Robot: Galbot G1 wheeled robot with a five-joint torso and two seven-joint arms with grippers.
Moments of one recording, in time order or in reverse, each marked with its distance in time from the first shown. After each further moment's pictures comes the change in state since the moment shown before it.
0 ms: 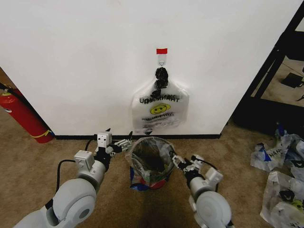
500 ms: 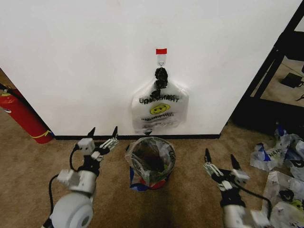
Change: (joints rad) left arm 0.310 -0.230 -0.164 0.058 0.270 -0.390 0.195; right arm -0.399 0.106 0.205 0.114 -0.425 0.541 -0.233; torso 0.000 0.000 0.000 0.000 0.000
